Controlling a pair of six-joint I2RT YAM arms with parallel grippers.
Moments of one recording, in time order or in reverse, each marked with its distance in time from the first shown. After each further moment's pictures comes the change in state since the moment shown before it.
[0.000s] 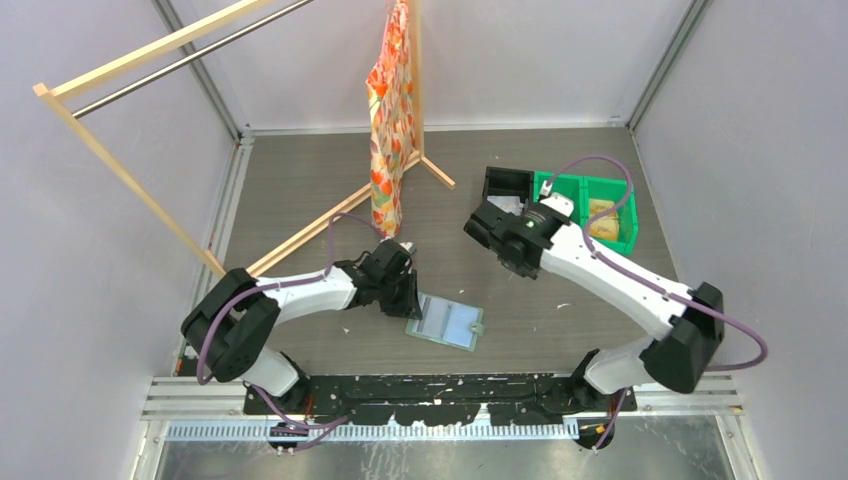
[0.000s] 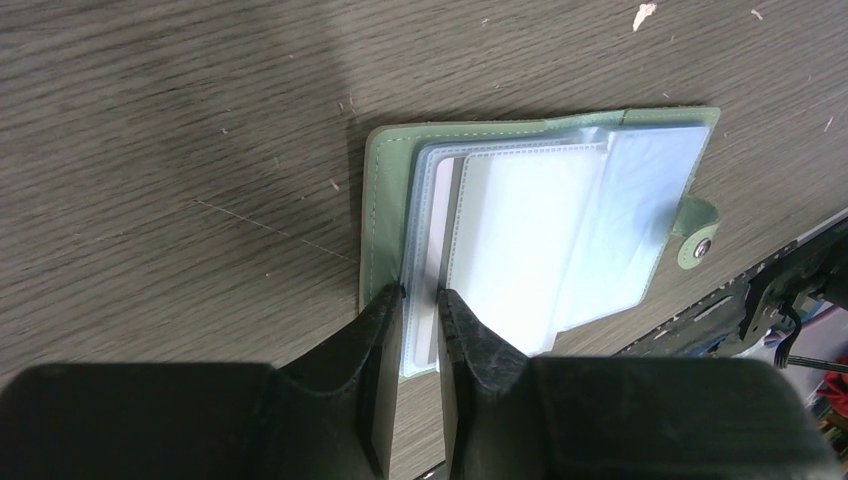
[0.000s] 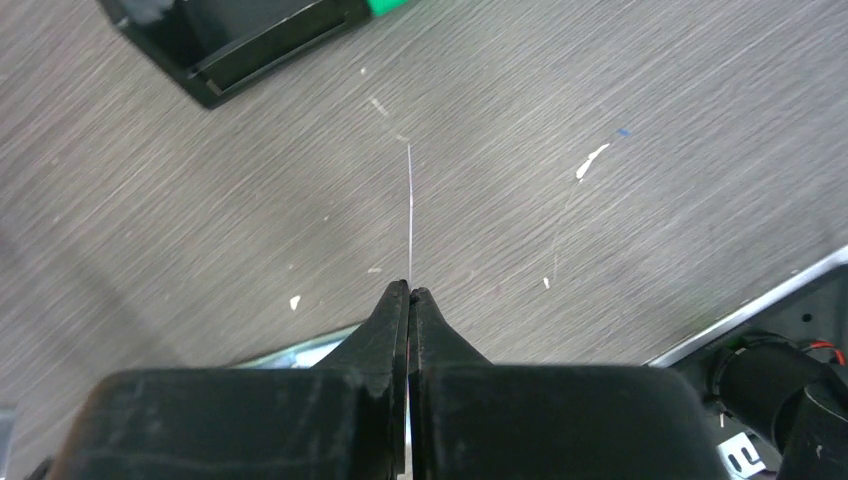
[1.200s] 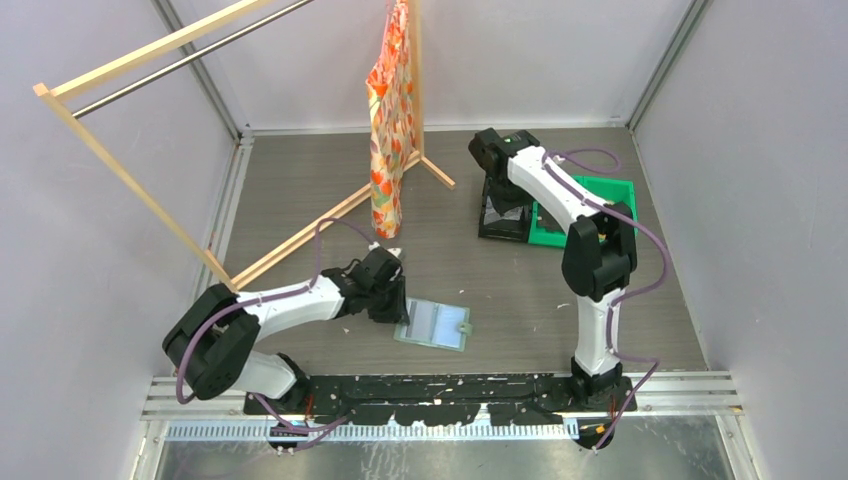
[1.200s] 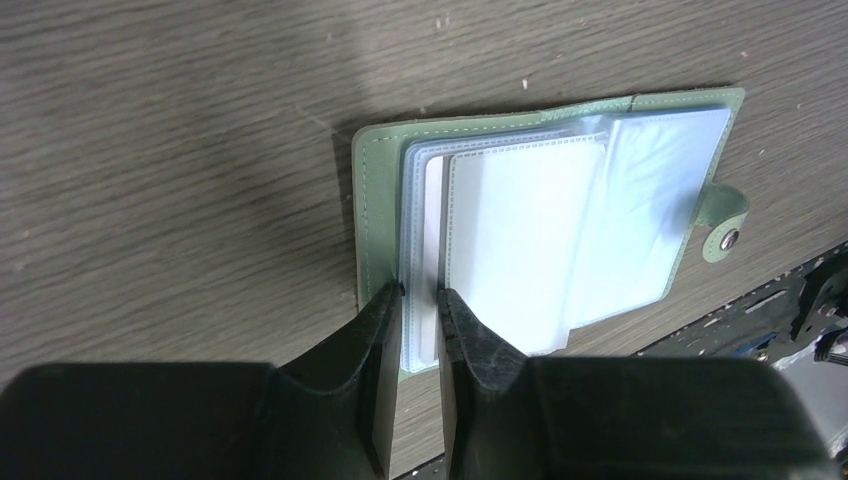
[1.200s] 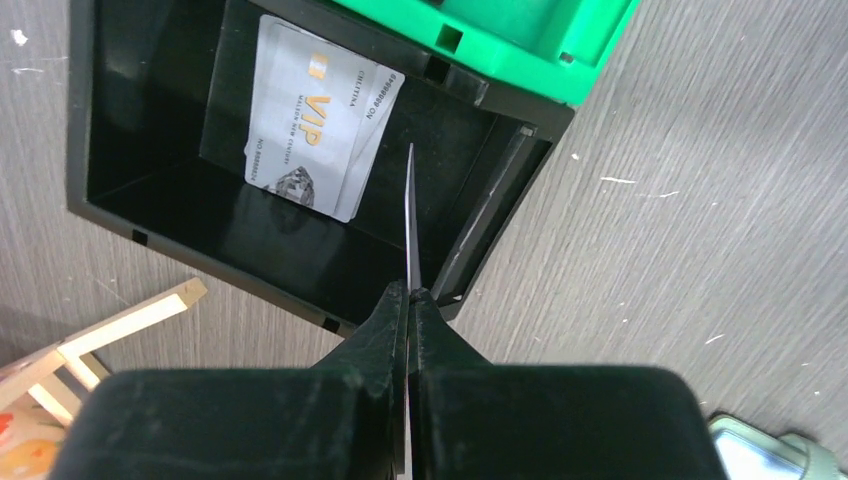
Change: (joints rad) left arm -0.004 -0.111 -0.070 -0.060 -0.063 0.005; right arm -0.396 0.645 0.540 0.021 -0.207 0.368
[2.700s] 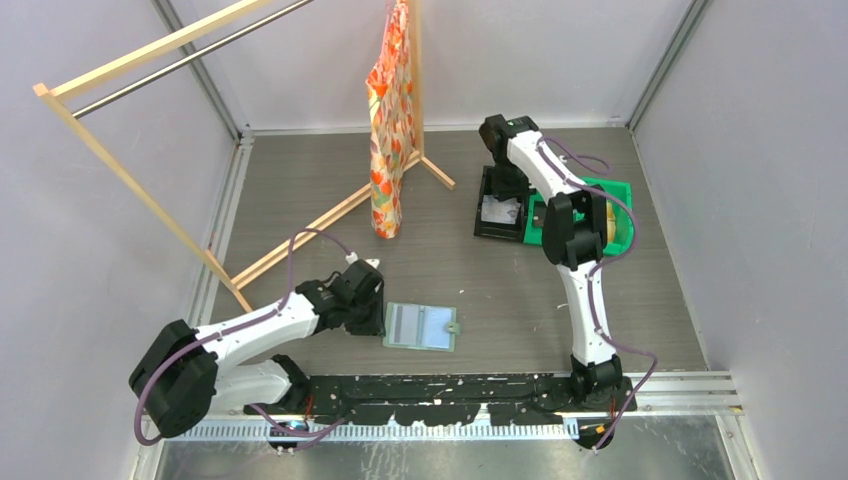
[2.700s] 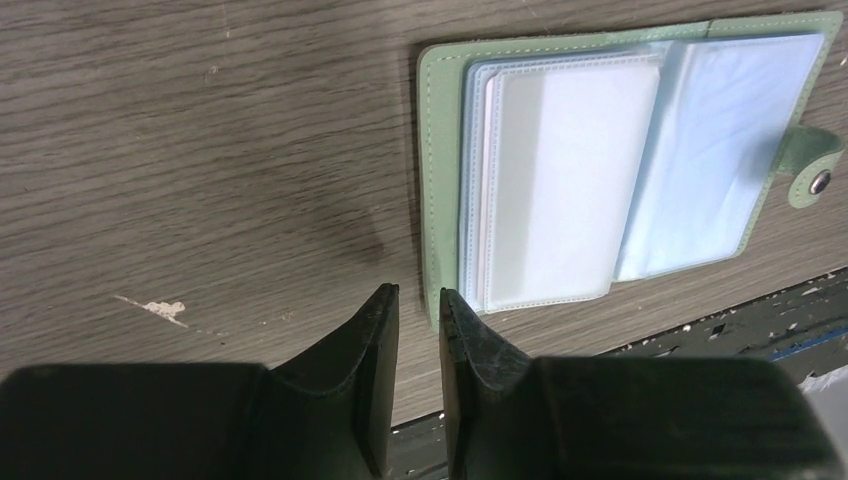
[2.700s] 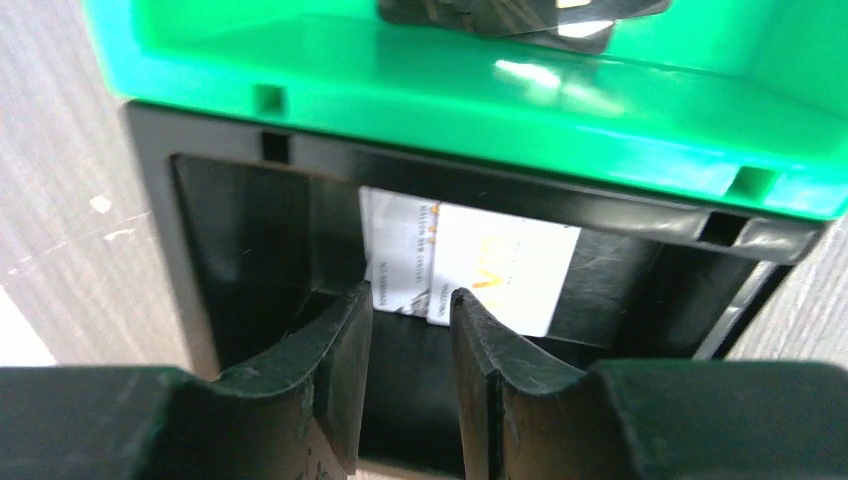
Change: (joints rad) left arm 0.000 -0.247 -0.088 -0.220 -0.102 0.002; right arm -0.120 0.375 0.381 -0.048 -0.114 0.203
